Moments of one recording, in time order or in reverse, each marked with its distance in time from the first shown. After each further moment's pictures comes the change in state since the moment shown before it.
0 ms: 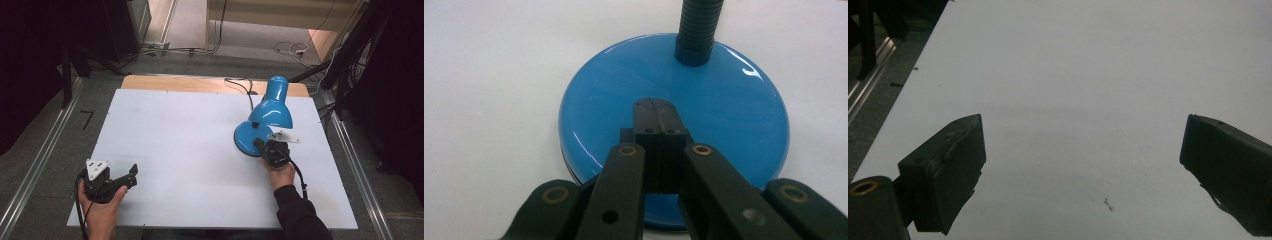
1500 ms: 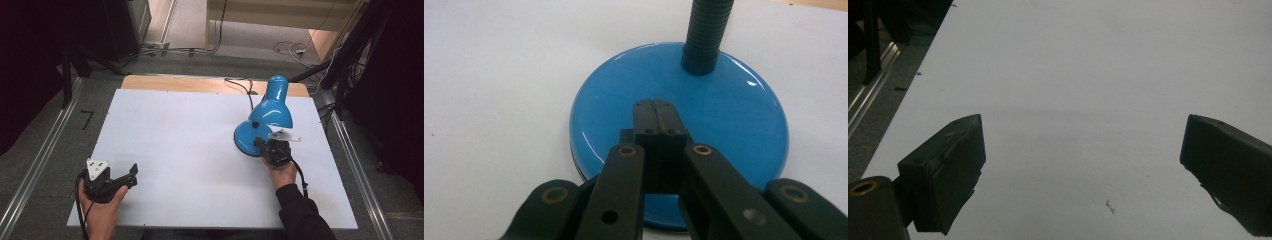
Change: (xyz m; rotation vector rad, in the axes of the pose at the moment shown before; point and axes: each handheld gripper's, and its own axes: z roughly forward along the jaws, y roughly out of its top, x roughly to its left) left arm -0.001 0.001 0.000 -0.005 0.009 0.019; right arm -0.001 0.005 -0.005 -0.001 0.029 -0.025
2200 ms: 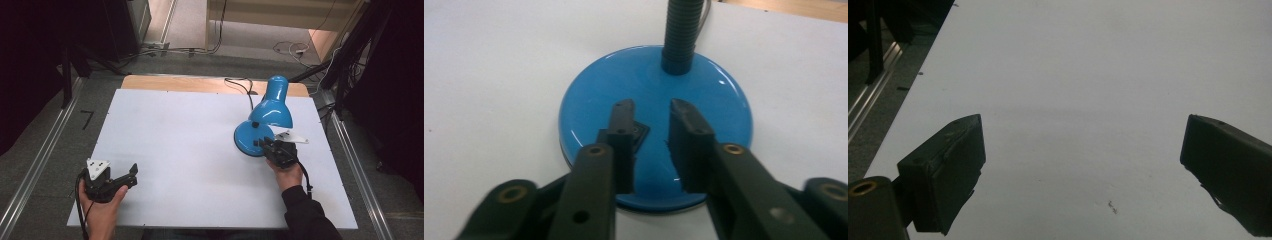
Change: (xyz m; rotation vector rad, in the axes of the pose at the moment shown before) left arm 0.000 0.000 0.001 0.002 0.006 0.004; right arm -0.007 0.000 -0.015 -0.012 -0.017 -0.001
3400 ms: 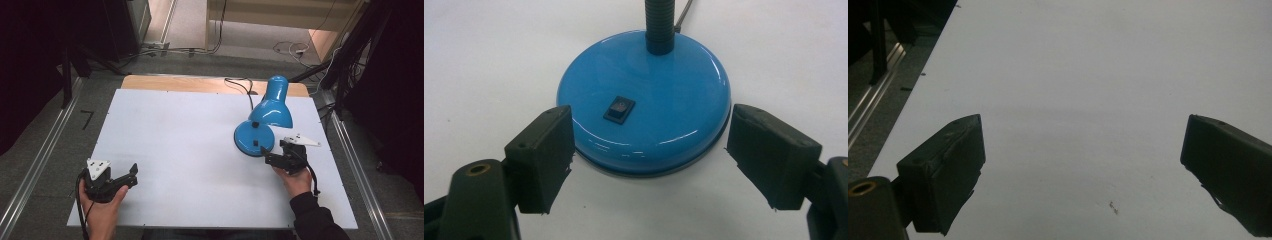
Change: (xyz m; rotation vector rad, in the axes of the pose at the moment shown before) left arm -0.001 0.000 0.000 -0.002 0.011 0.000; right arm -0.013 -0.006 -0.023 0.035 0.013 0.075
